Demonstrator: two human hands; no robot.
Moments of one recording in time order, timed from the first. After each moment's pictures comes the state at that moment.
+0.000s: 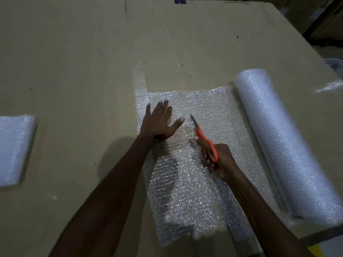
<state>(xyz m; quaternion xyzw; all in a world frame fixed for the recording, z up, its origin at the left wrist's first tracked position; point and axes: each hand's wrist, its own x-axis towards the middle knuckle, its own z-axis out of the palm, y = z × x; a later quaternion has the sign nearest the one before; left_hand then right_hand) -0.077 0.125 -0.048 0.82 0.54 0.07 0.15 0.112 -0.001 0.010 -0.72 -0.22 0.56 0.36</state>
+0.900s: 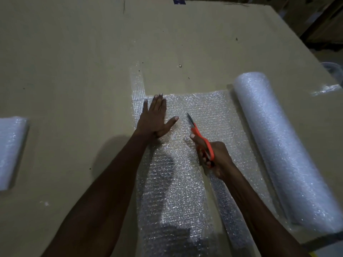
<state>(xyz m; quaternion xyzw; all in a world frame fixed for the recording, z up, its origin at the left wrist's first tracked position) -0.079 0.150 -0.053 0.83 0.54 0.06 0.12 0.109 0.016 0.012 -0.70 -0.25 0.56 0.36</state>
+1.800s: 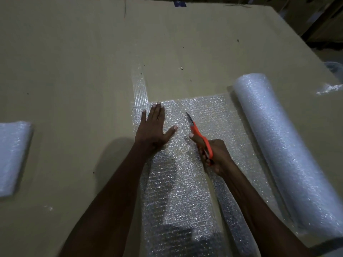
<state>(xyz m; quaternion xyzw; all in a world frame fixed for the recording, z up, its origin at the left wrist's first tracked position) -0.092 0.128 -0.072 0.82 0.56 0.09 0.13 0.104 0.033 0.008 -0.71 -0.24 0.55 0.37</state>
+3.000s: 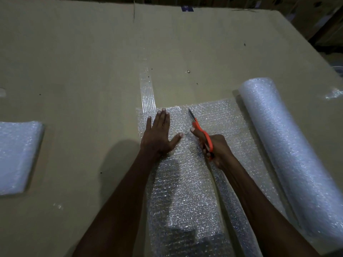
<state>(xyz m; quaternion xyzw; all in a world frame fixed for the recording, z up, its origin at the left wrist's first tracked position) -0.096 0.116 -0.077 0.81 0.56 0.09 0.12 0.093 0.059 0.010 -0.71 -0.27 0.54 0.35</state>
